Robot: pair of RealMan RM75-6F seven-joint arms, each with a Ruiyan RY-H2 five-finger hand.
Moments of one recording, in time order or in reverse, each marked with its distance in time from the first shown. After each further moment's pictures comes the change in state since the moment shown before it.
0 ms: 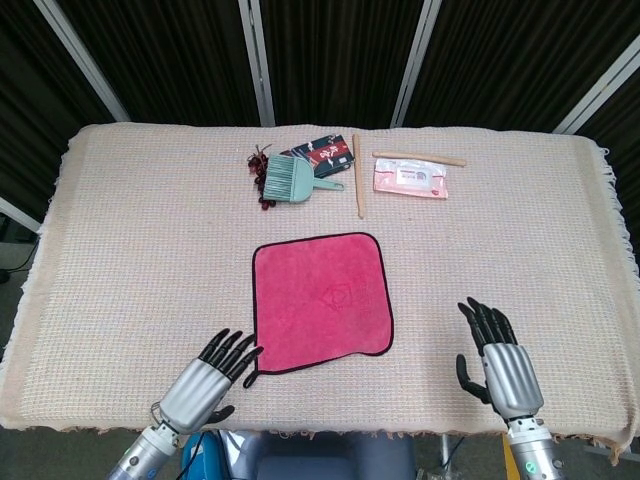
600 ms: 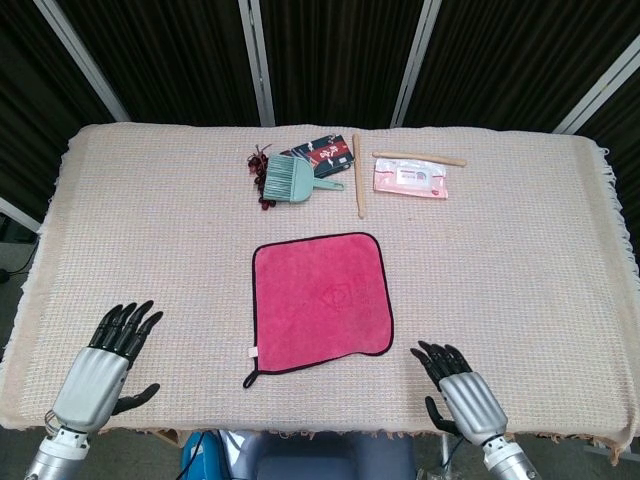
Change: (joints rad) left arm 0.140 0.303 0.003 -0.123 0.043 0.239 -0.187; right arm 0.053 0.004 -0.111 0.003 -0.043 -0.238 -0.072
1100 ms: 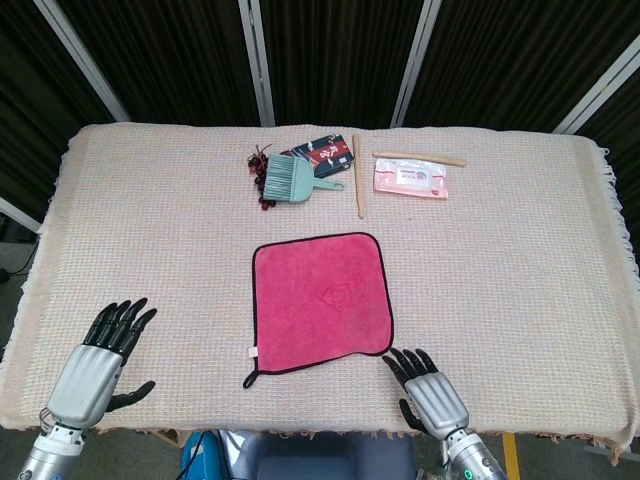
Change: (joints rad) left arm 0.023 0.007 -0.037 0.023 0.002 -0.047 -0.036; right arm 0.041 -0.202 0.056 0.092 0.176 -0.095 -0.245
